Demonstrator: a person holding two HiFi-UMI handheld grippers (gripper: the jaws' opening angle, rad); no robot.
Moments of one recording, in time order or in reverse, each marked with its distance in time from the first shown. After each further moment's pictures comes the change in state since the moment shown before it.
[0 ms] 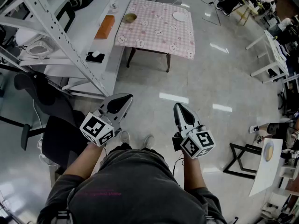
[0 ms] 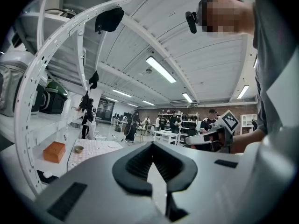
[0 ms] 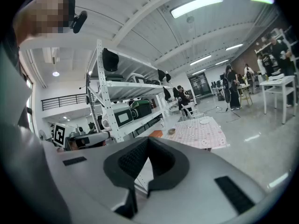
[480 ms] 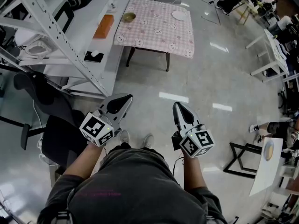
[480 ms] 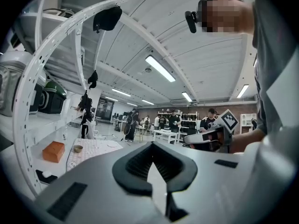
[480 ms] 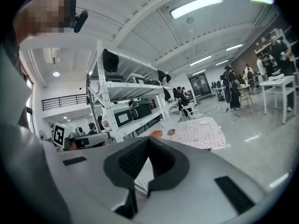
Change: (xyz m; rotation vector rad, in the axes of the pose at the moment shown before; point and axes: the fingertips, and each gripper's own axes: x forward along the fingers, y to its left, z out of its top) left arm 0.005 -0.008 -0.004 0.004 0.007 -0.005; right arm -0.003 -0.005 0.000 -0.002 -0.008 0.001
